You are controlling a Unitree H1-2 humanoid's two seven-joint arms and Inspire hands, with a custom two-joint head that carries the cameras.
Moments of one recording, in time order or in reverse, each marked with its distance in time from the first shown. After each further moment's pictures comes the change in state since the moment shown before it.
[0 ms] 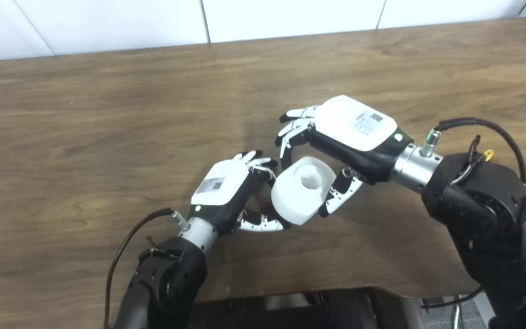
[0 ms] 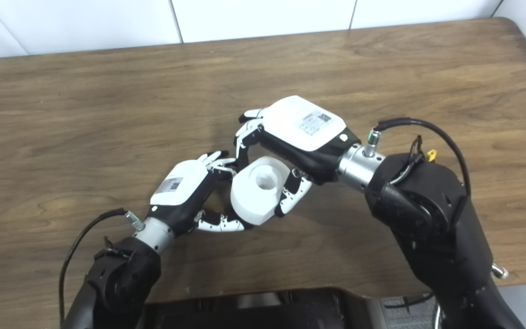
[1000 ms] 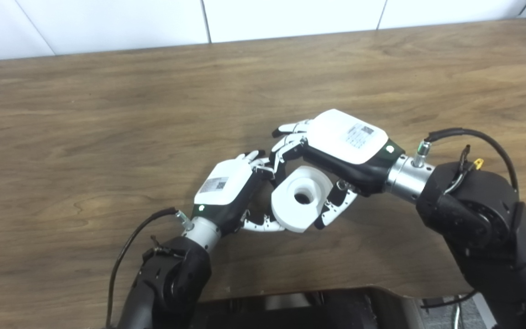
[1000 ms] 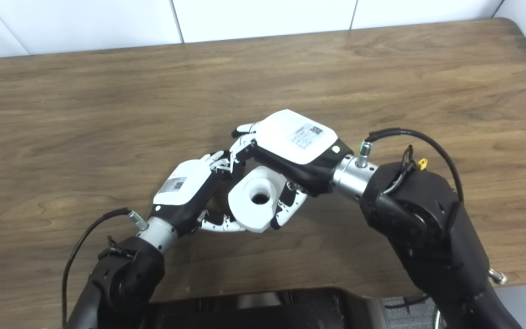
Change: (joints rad) left arm -0.003 -0.011 -0.013 0.000 0.021 0.013 -0.001; right arm 0.018 -0.003 0.035 0.013 0.009 -0.022 -0.022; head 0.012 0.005
